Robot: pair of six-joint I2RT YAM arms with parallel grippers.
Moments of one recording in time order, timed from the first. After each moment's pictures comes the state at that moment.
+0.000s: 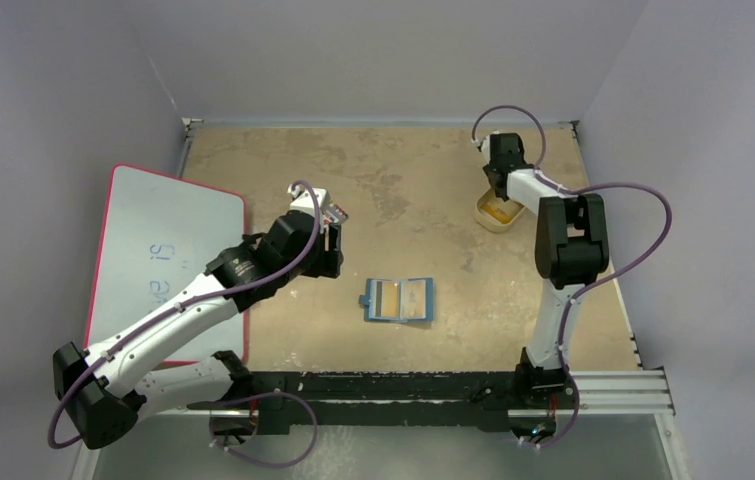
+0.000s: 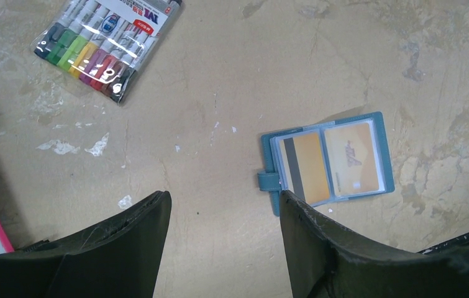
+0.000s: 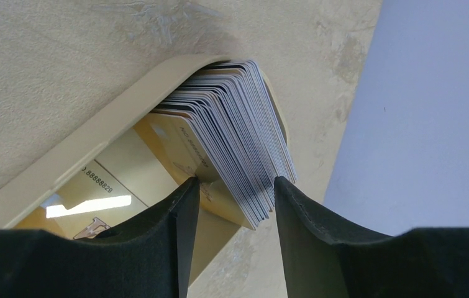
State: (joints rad) left arm -0.79 1.05 0.95 -0.62 -0.30 -0.49; right arm 0.09 2.03 1.42 -0.23 0.51 -0.54
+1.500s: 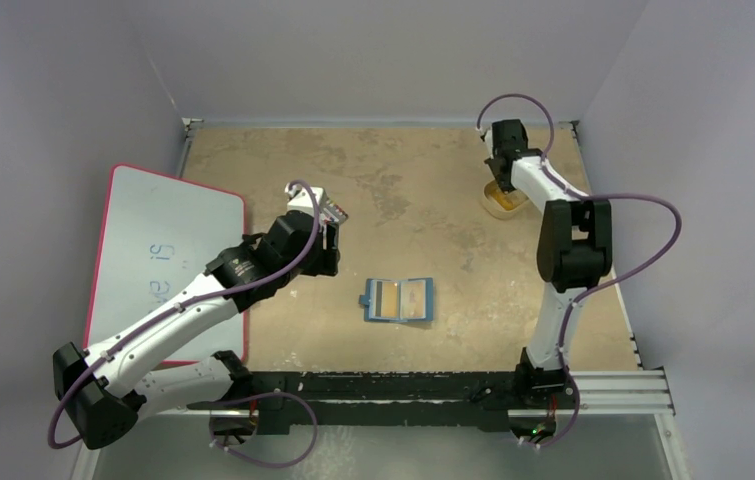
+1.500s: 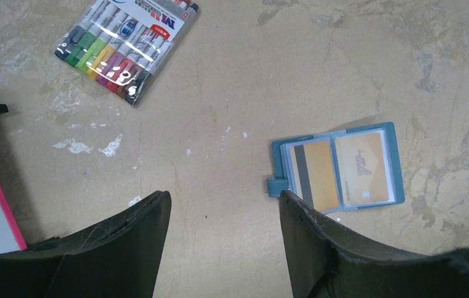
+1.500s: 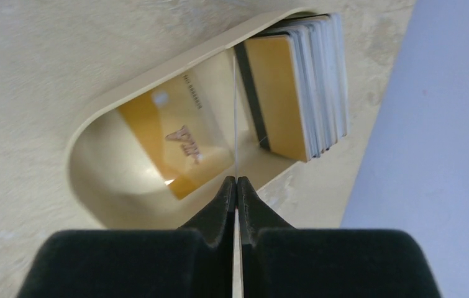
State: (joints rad) left arm -0.79 1.05 0.95 -0.62 -0.34 -0.49; right arm 0.09 2.02 1.55 -0.46 0.44 -0.40
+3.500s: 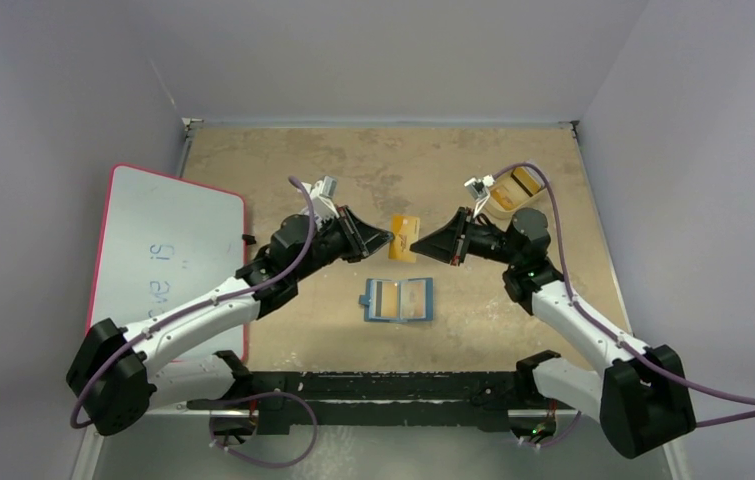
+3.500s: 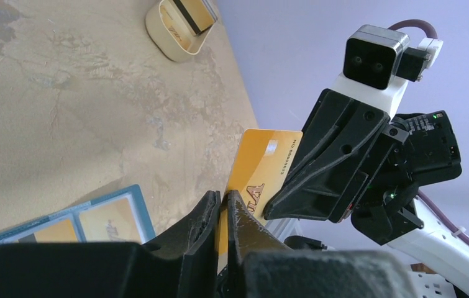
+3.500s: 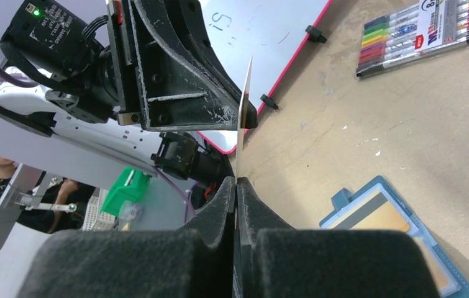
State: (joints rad) left arm -0.78 1.13 0.71 0.27 0.08 -0.97; right arm 0.35 1.07 0.55 0.51 -0.88 0.83
